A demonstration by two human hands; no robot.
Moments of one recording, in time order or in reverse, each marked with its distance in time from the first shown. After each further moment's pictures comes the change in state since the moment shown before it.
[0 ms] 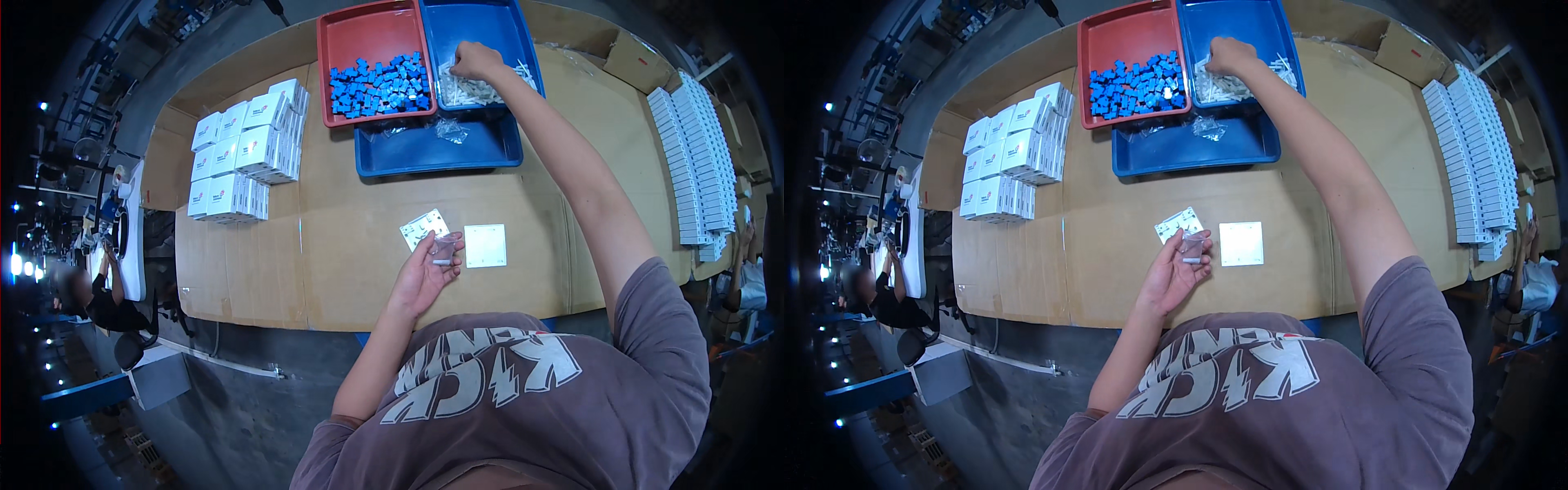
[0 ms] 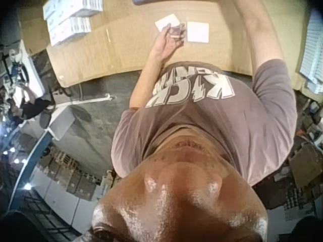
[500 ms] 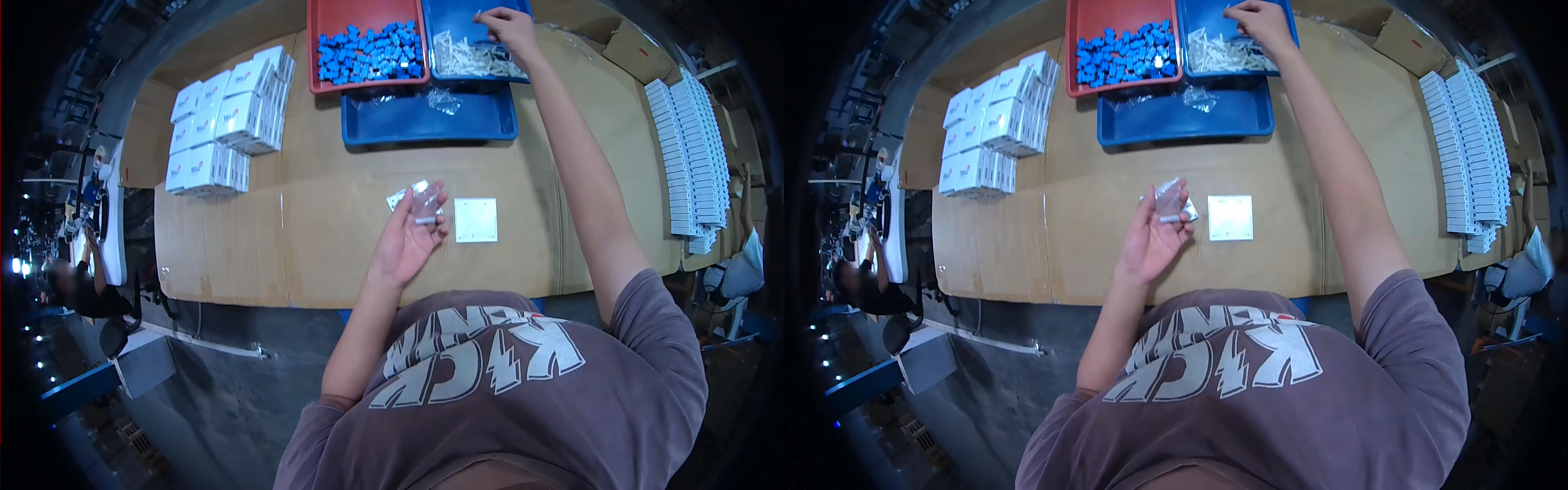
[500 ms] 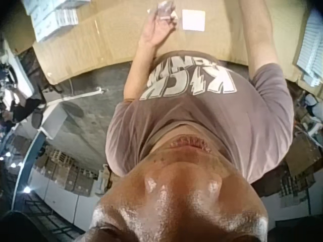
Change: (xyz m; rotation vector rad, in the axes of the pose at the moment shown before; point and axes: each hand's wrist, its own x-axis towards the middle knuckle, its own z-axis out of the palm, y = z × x) left_hand 0.005 0.014 0.006 -0.182 -0.131 0.090; right_hand -0.030 0.061 -0.006 1.192 0.284 -0.070
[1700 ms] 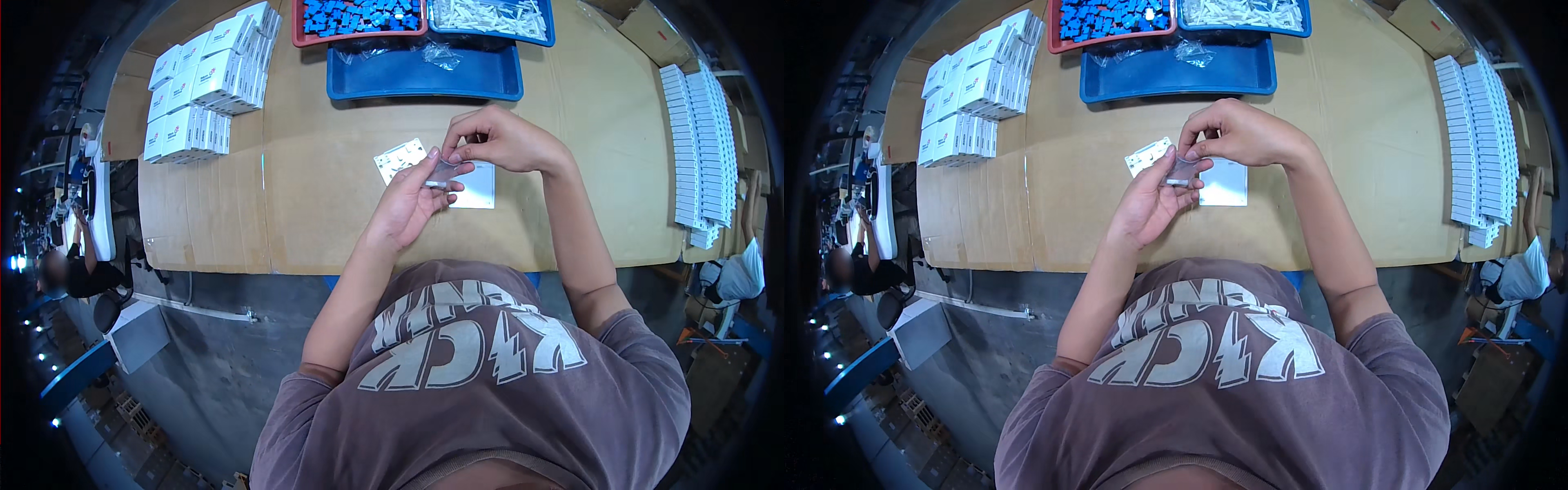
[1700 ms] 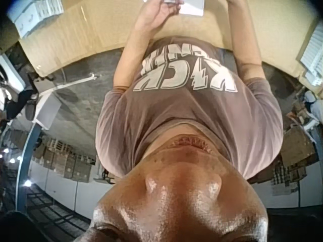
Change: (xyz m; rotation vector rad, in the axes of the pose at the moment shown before) left_hand 0.011 -0.011 0.022 0.368 0.110 -0.045; right_hand -0.235 -0.086 0.042 -0.168 -0.968 0.093
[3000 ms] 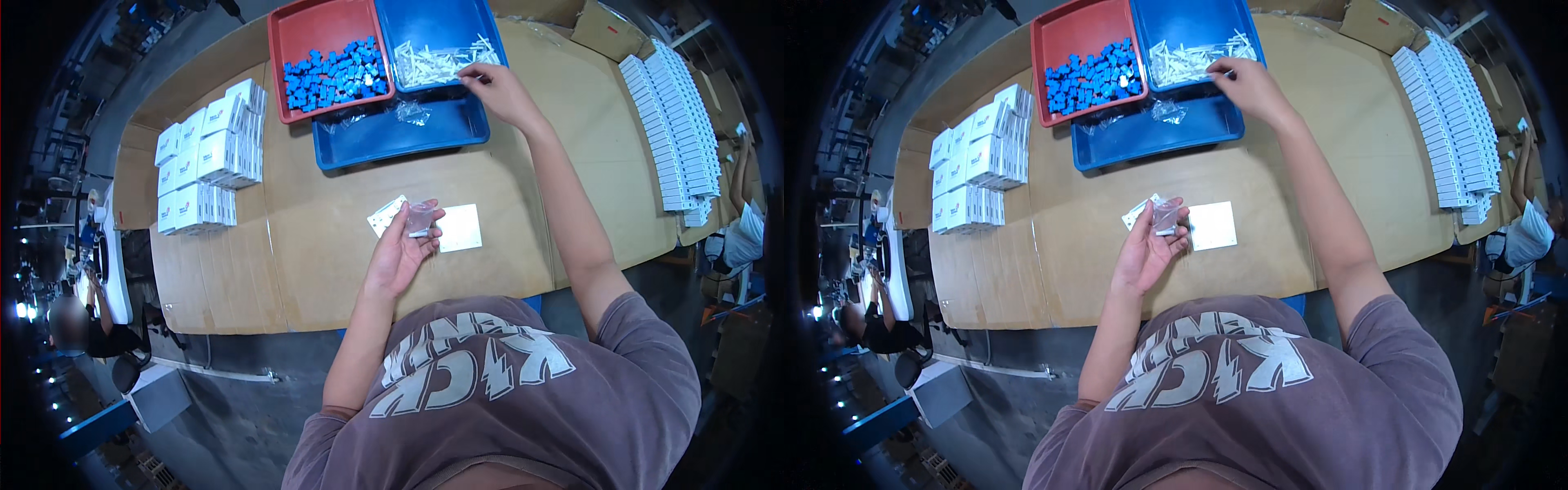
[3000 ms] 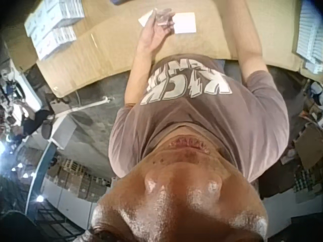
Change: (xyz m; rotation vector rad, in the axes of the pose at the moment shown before) left_hand 0.002 -0.001 -0.009 -0.070 -0.040 0.001; right_hand 0.019 0.069 -0.114 -0.218 0.682 0.016
